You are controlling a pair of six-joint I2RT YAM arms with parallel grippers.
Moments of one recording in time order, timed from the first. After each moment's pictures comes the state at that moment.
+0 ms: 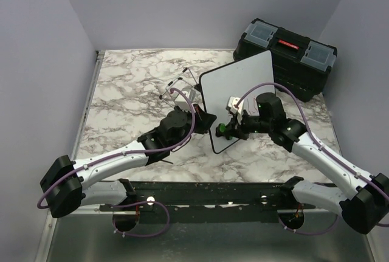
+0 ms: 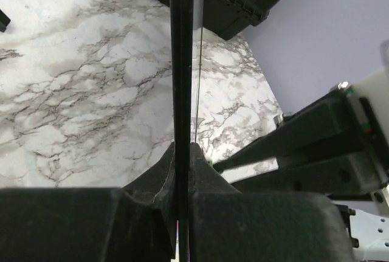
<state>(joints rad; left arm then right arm) -0.98 1.17 0.76 0.25 -0.22 -0.72 0.58 1.06 0.81 -0.34 -0.61 -0.42</state>
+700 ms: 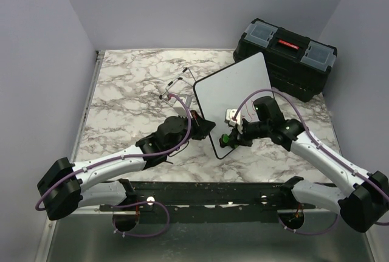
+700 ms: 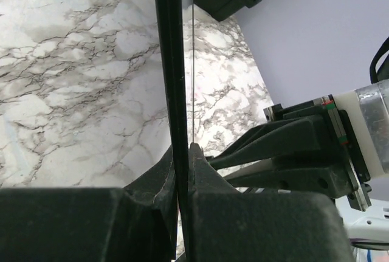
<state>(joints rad) -0.98 1.13 0.64 0.30 -0.18 -0.79 0.57 1.09 0.80 -0.51 -0.65 -0.64</state>
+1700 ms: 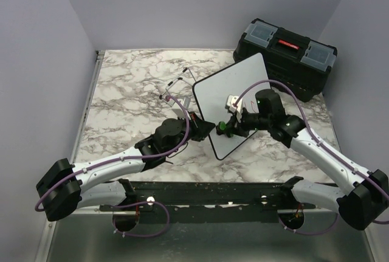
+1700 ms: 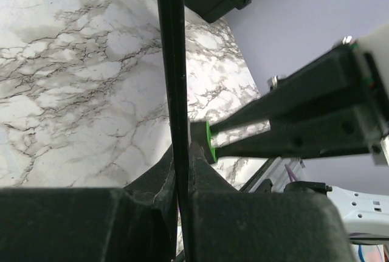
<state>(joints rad) -0.98 1.11 0.60 0.37 -0.16 -0.82 0.56 1.10 0.85 -0.41 -0.63 -0.50</state>
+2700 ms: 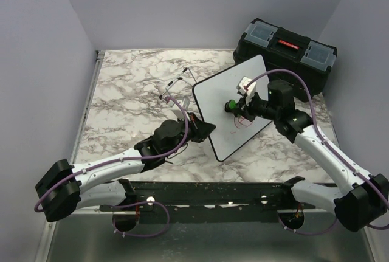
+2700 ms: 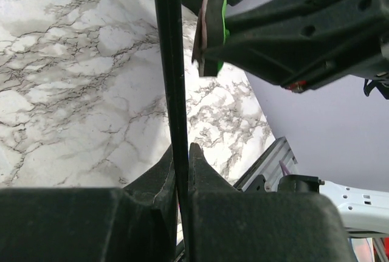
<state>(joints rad) -0.98 1.10 0.58 0.38 -0.14 -0.82 0.44 1.10 0.90 -0.28 -0.51 -0.41</state>
